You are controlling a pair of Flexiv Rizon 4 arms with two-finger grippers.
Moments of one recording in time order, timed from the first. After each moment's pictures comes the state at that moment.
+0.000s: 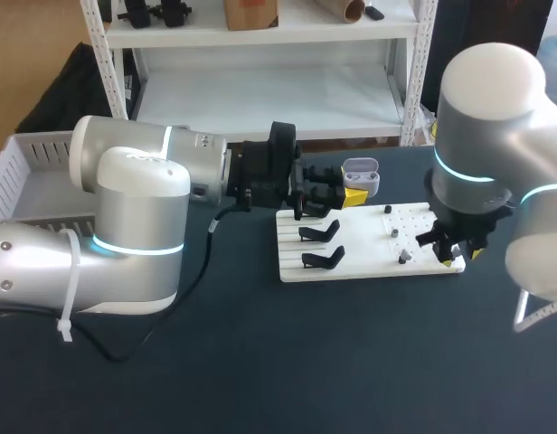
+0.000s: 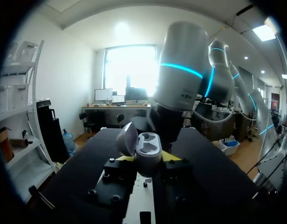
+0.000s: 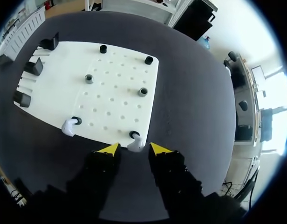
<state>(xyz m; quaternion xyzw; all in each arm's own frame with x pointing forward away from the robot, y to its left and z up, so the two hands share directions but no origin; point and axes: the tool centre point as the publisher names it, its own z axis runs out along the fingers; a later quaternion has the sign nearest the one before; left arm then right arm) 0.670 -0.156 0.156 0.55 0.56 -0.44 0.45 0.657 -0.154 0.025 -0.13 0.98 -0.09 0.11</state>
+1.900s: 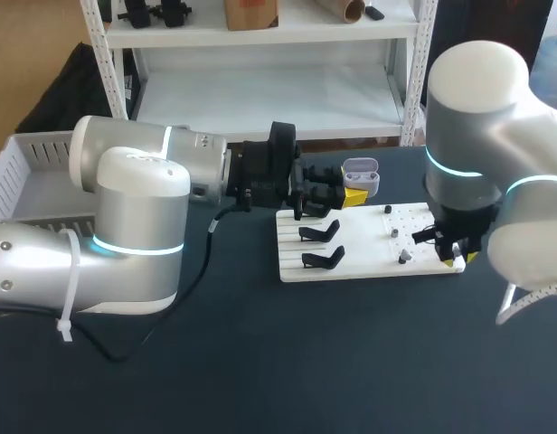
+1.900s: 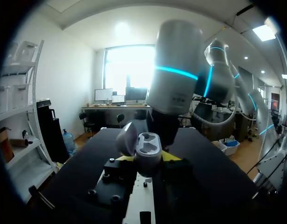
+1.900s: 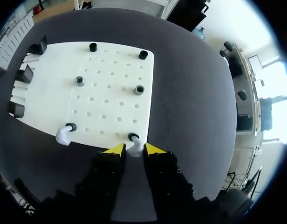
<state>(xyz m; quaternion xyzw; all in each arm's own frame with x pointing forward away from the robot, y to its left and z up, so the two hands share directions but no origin) 0.670 -0.156 0.156 0.55 0.56 -0.44 0.45 0.660 -0.154 0.017 -0.09 0.99 -0.10 0.09</state>
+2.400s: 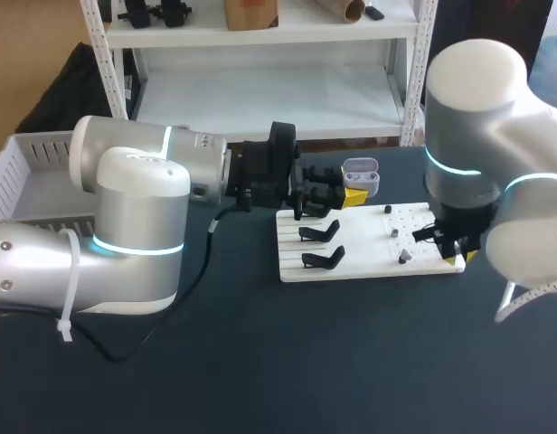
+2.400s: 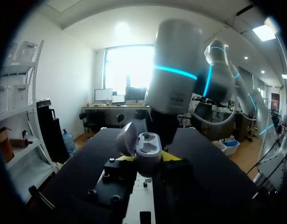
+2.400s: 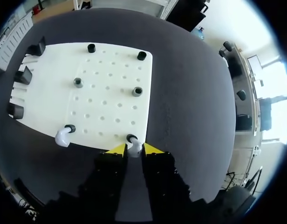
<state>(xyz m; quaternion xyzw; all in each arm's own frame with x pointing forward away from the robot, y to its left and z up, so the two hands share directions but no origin) 0.670 -0.156 0.156 0.55 0.56 -0.44 0.45 0.662 -0.155 0.020 -0.09 0.99 -0.10 0.09</state>
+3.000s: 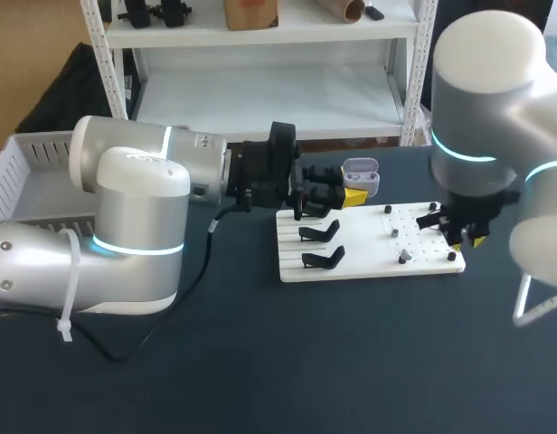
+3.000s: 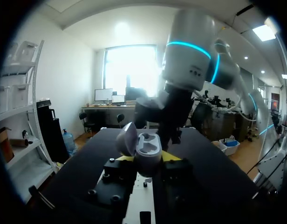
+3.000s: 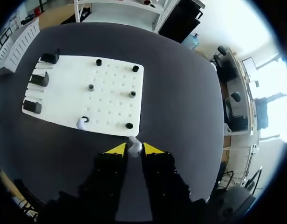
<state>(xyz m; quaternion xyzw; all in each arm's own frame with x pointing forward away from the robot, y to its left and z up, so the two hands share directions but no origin) 0.670 -0.156 0.156 0.55 0.56 -0.44 0.45 0.636 -0.144 0.075 -0.07 0.99 -0.10 0.12</state>
